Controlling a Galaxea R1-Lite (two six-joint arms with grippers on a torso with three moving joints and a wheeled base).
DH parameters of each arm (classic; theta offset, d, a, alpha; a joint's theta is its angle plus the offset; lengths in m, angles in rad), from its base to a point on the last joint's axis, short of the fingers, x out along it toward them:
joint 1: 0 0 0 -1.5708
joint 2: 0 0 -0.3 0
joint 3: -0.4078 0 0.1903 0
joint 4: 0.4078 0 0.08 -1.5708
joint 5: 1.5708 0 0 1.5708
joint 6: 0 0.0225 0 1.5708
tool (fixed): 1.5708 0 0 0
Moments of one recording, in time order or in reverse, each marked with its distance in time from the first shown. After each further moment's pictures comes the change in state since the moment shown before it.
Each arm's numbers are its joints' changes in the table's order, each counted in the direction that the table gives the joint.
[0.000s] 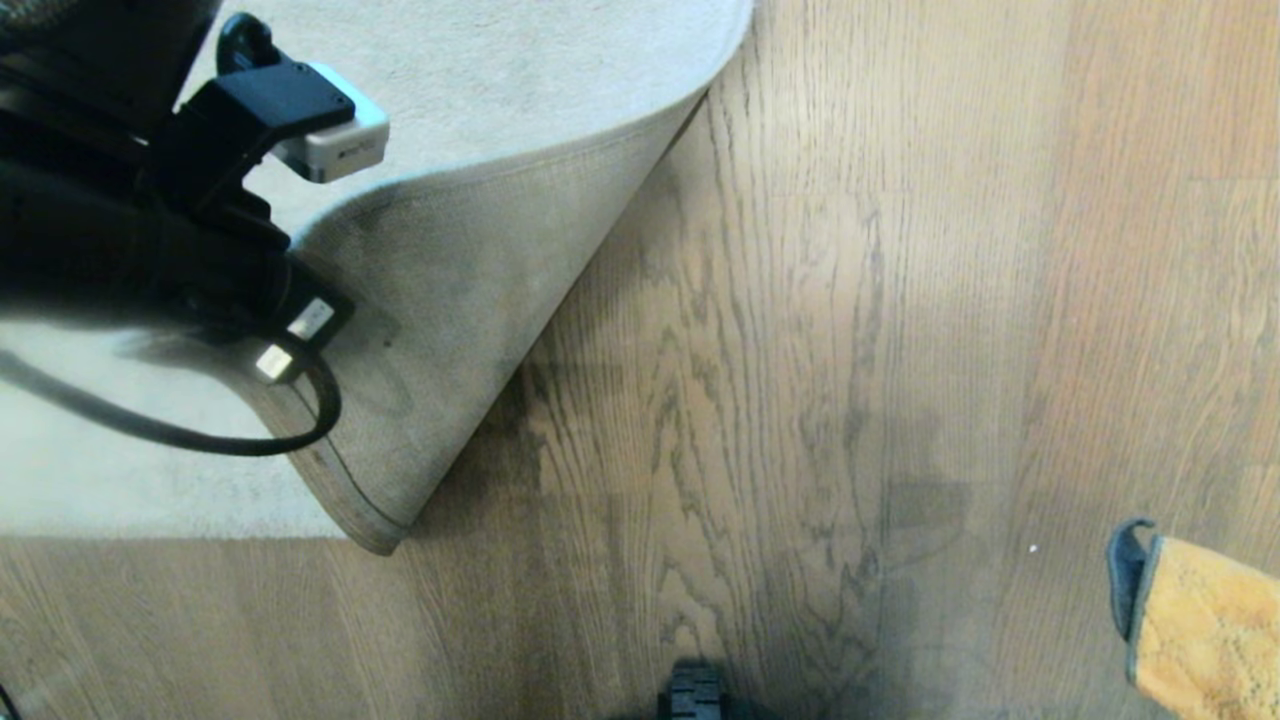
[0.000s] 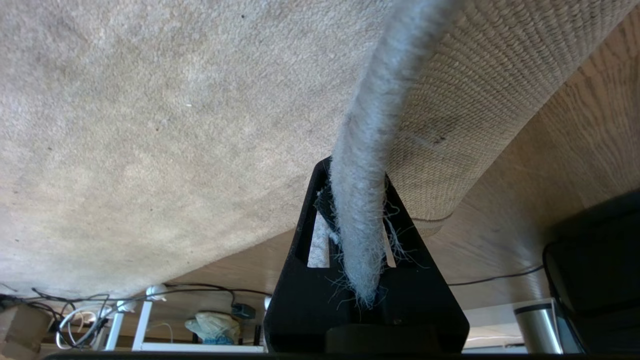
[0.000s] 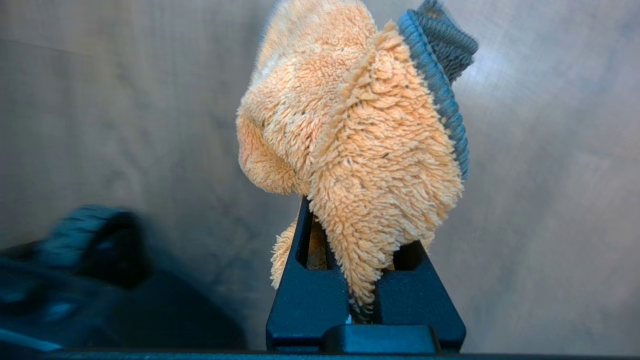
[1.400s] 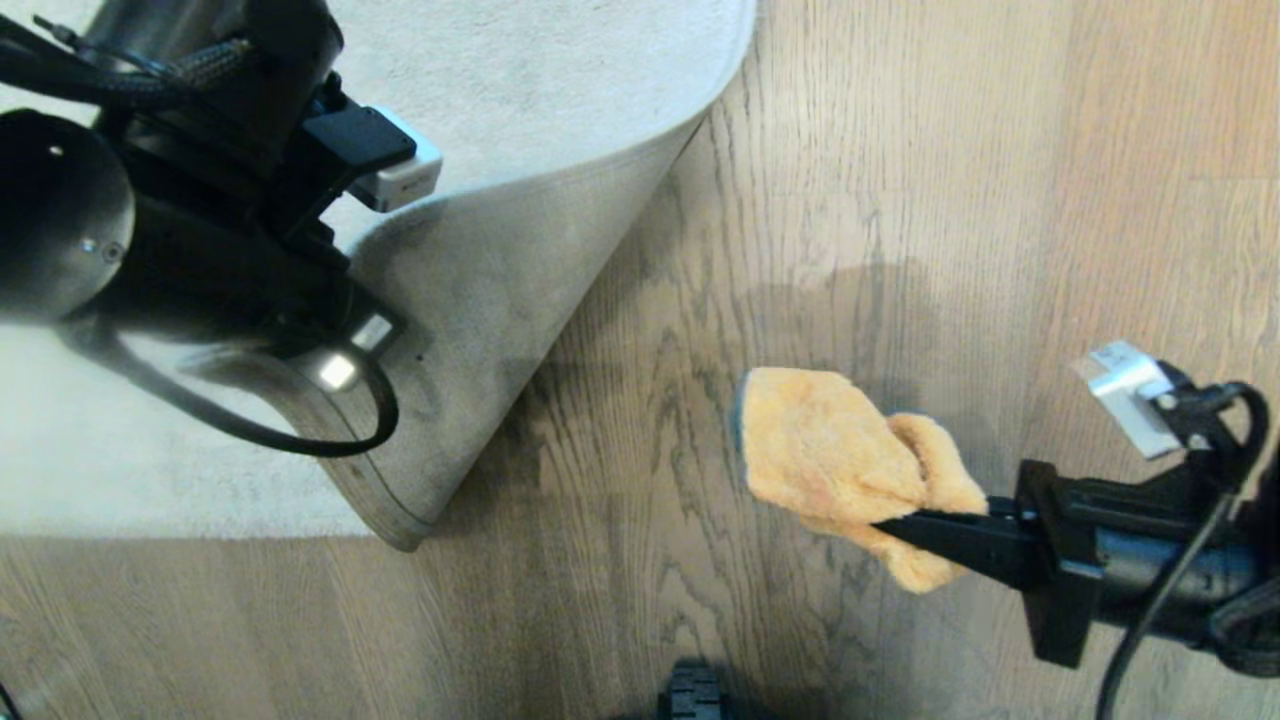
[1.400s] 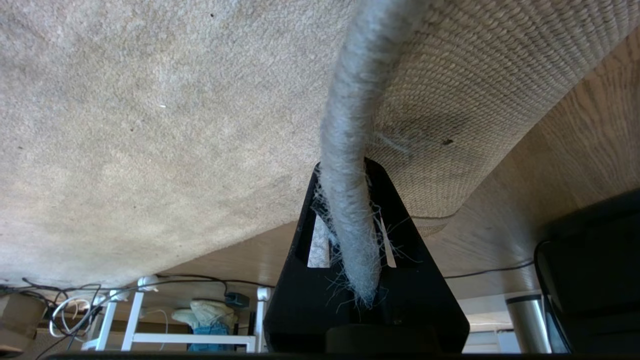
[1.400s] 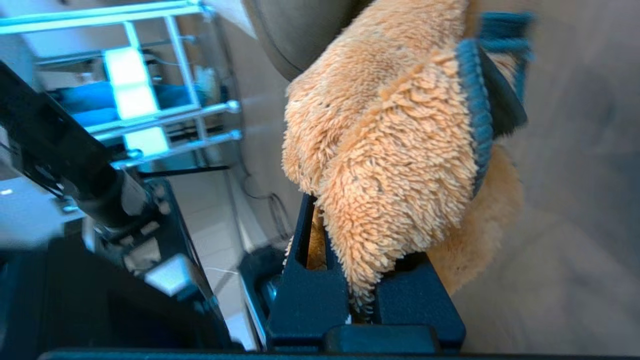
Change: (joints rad) left arm -0.003 0.076 -0.007 -0.001 -0.021 -0.050; right arm 0.553 1.316 -0.306 -0.834 -0.378 0.340
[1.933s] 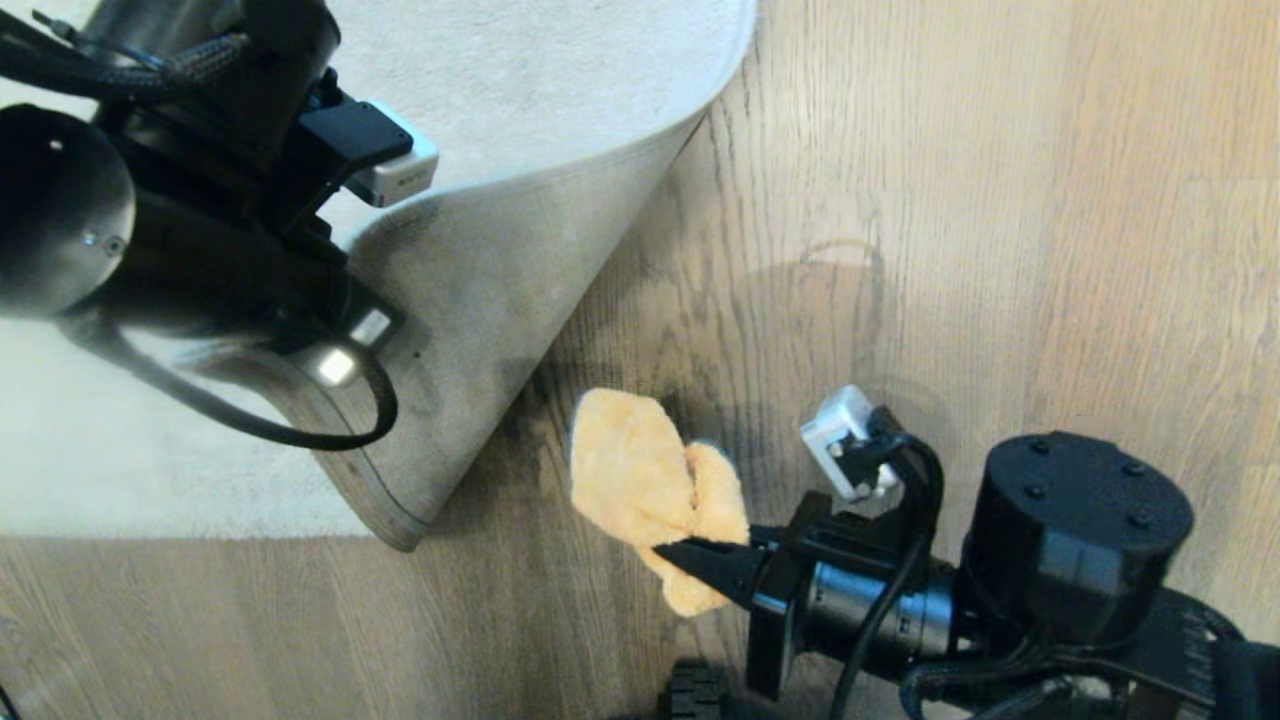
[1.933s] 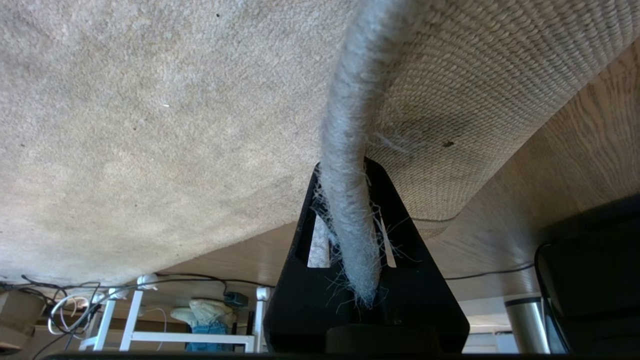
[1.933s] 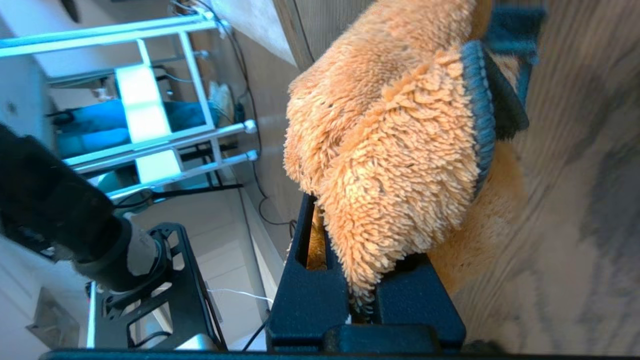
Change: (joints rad) left arm 0.007 0.001 -0.008 0.000 -0.003 -0.005; right arm 0.407 0.325 -0.136 -0.225 0.419 0.085
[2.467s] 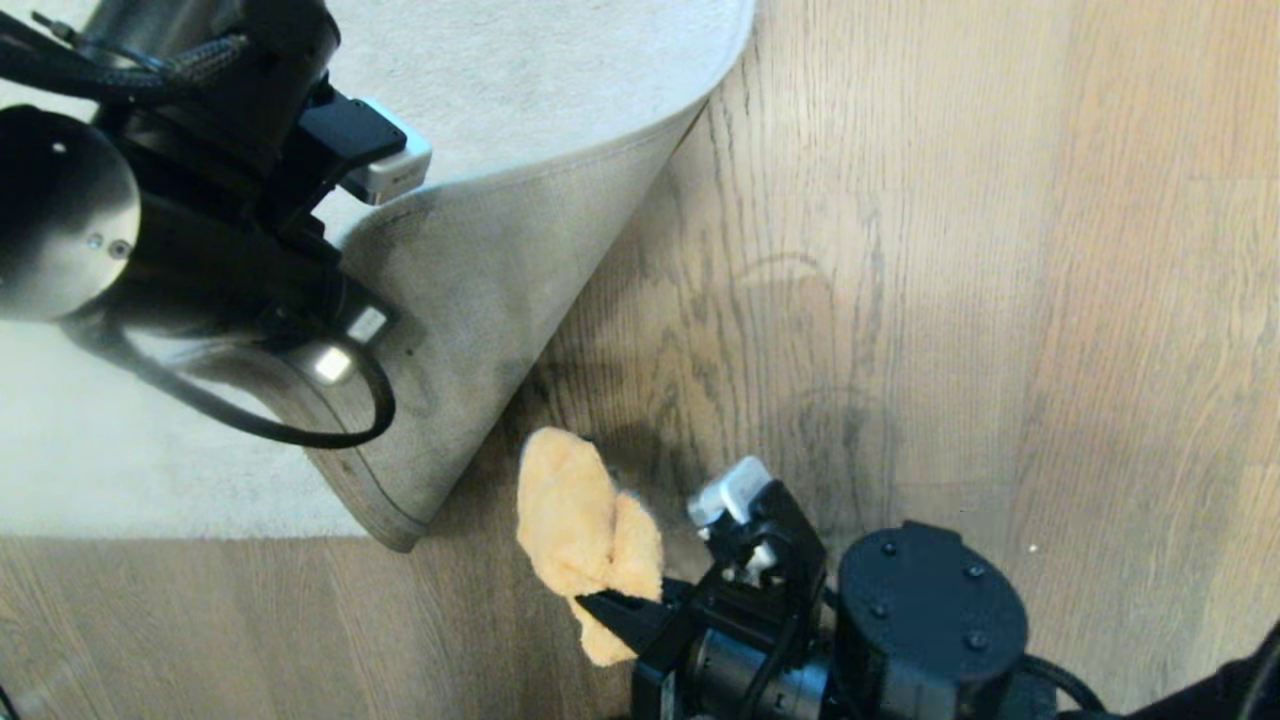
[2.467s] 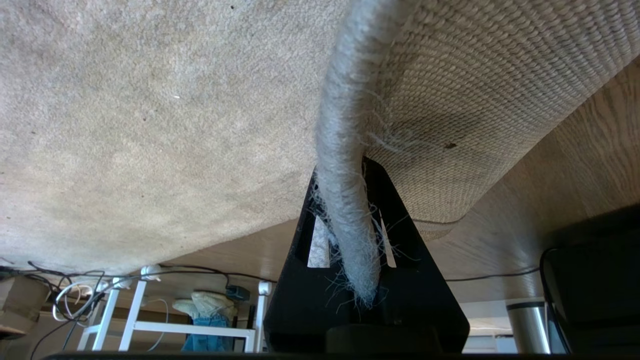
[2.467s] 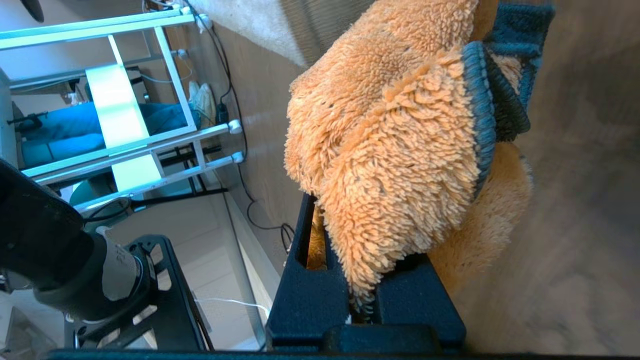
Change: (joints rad) left arm 0.000 -0.001 0.003 0.000 -0.033 -0.014; right arm 0.151 0.196 -0.055 -0.139 0.196 0.014
